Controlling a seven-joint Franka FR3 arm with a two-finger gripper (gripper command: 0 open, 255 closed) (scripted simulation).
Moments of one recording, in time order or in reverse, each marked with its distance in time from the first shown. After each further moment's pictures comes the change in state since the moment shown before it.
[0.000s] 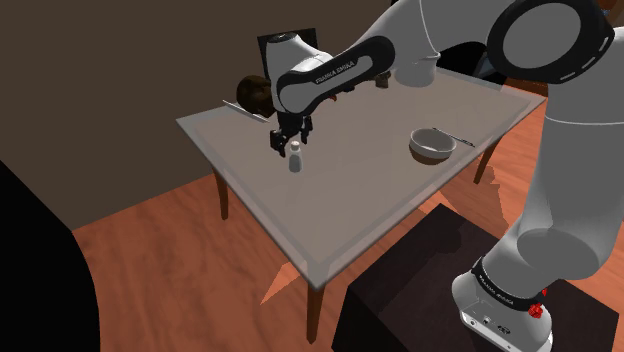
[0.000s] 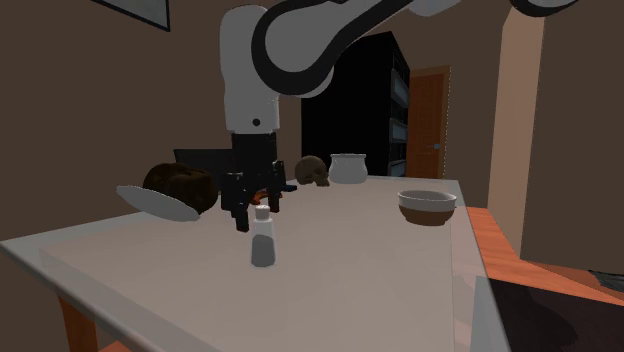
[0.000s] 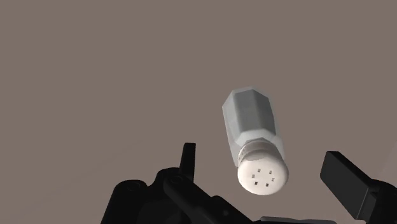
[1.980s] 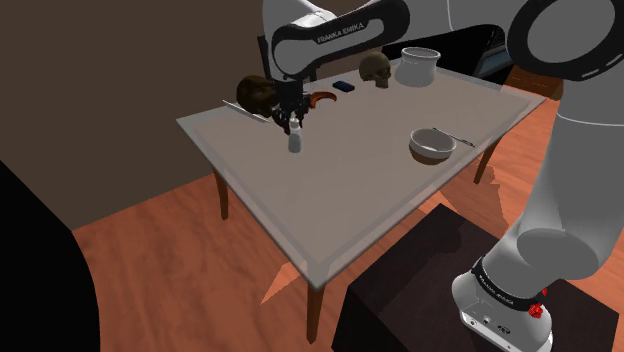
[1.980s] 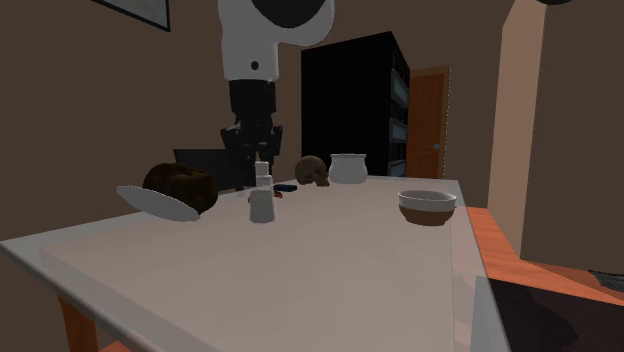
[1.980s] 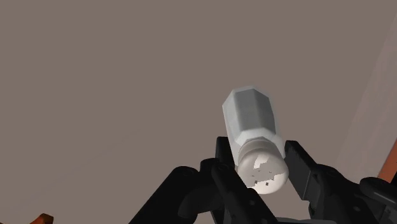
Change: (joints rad) arm -0.004 -0.071 0.014 0.116 0.039 -0.180 -0.042
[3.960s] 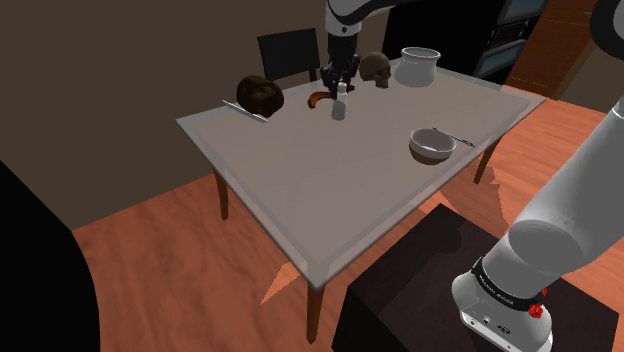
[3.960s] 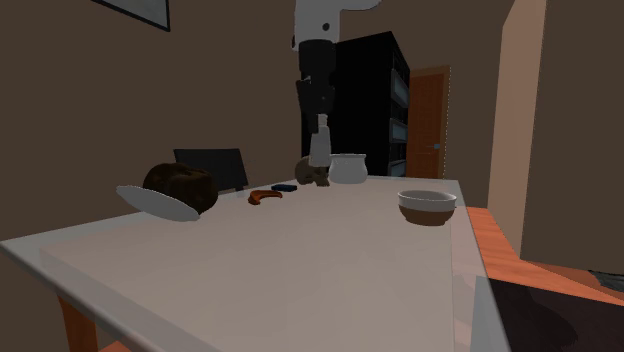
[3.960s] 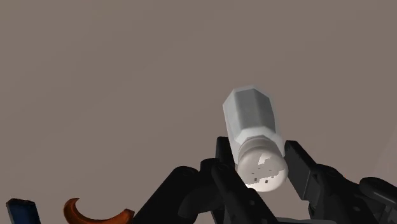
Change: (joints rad) arm -0.155 -0.281 -0.084 -0.122 0.100 -0.113 -0.277
